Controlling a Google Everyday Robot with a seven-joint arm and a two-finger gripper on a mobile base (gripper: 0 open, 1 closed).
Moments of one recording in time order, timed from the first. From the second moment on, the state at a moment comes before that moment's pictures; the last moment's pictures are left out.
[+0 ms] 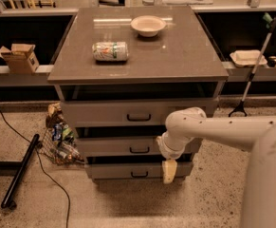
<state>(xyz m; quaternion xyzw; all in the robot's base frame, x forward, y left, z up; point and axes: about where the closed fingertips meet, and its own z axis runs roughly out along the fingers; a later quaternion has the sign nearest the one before) 0.547 -0.104 0.486 -0.73 0.67 0.06 0.09</state>
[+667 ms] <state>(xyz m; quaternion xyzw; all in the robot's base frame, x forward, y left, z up) 0.605 -0.121 0.451 -0.74 0.66 0.01 0.11</state>
